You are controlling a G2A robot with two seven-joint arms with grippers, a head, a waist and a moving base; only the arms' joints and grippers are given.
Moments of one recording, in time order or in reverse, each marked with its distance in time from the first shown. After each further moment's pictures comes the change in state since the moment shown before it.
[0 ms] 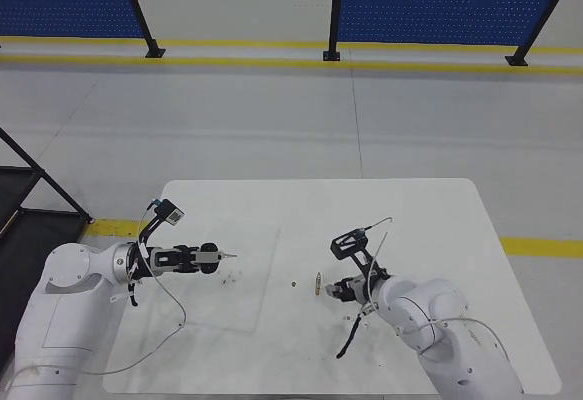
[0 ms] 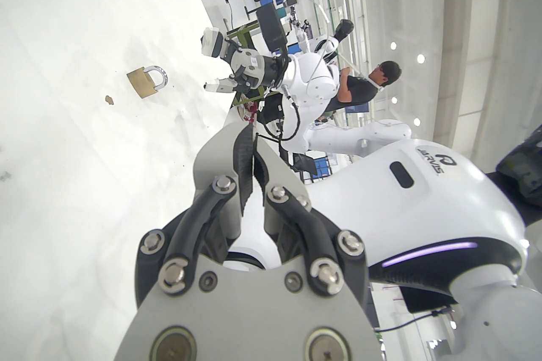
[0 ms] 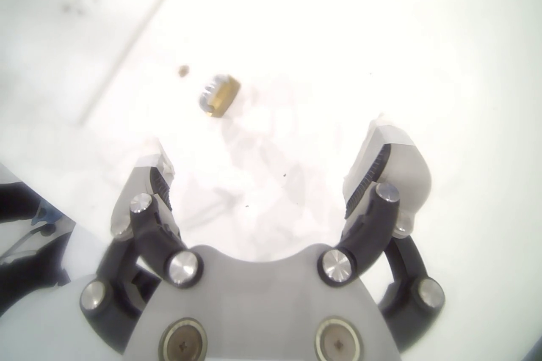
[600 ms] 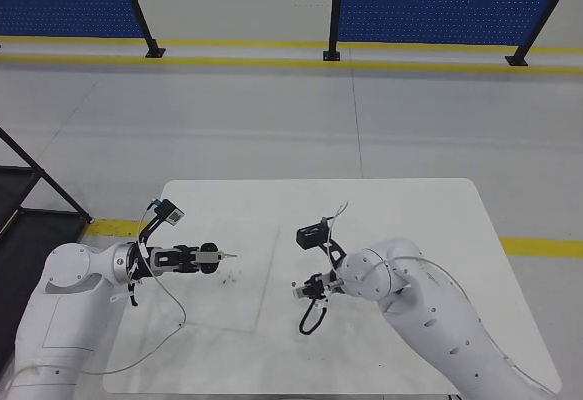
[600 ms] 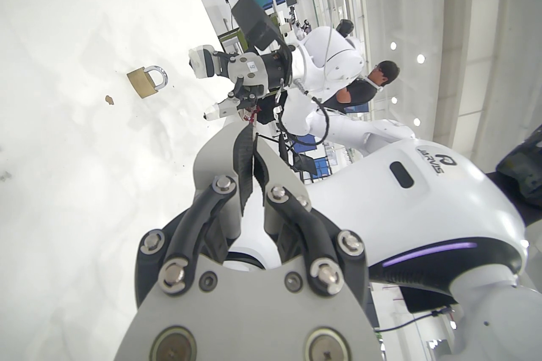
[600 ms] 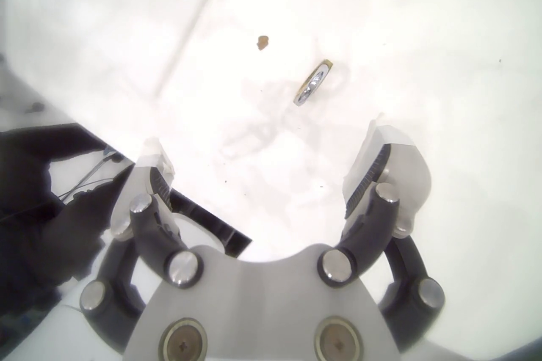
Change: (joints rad) left arm 0.000 0.000 0.000 0.000 0.000 0.000 0.000; right arm 0.353 -0.087 -0.223 0.247 0.221 0.295 0.291
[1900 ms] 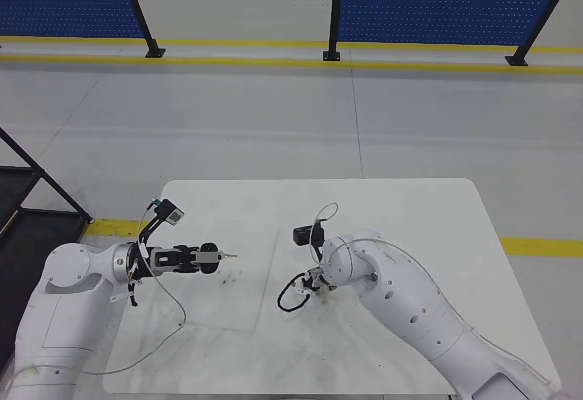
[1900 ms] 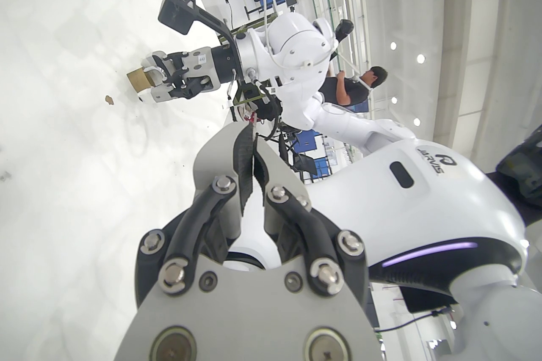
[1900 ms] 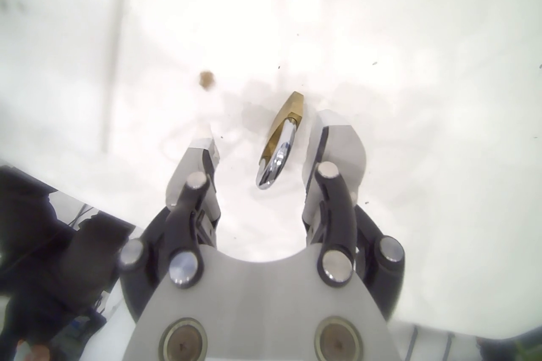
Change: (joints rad) left arm 0.000 0.000 0.000 0.000 0.000 0.000 0.000; right arm 0.118 -0.099 -0.120 0.337 0.017 0.080 -0.083
